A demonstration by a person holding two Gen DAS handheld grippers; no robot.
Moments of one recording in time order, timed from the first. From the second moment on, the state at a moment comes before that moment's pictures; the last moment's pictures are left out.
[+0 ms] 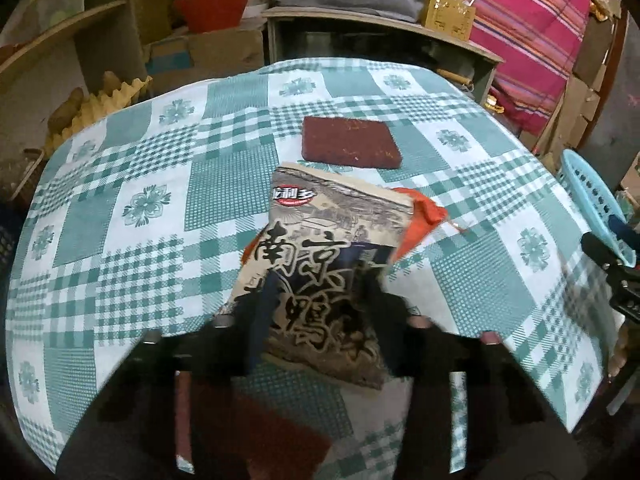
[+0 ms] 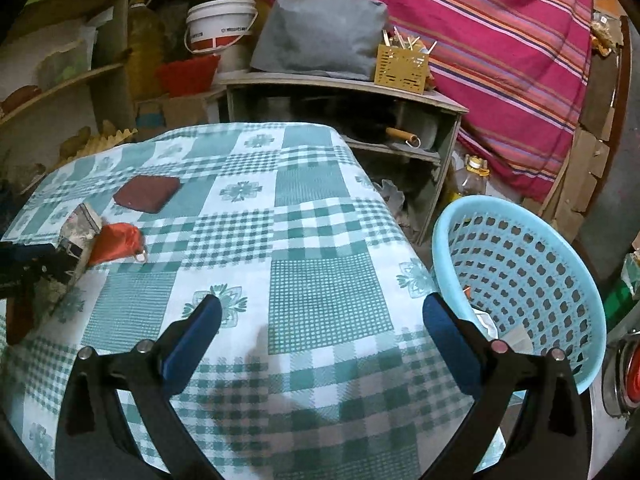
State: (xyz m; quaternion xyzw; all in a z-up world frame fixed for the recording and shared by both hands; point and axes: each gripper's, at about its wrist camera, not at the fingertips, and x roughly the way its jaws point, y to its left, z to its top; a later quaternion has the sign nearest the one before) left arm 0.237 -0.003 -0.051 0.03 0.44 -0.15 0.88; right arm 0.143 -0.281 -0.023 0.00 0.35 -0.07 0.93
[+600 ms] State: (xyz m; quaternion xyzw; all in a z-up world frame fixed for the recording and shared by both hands) left arm 0.226 0.058 -0.003 -0.04 0.38 -0.13 0.91; right arm 0.178 -0.196 -0.005 -0.06 0.35 0.00 0.93
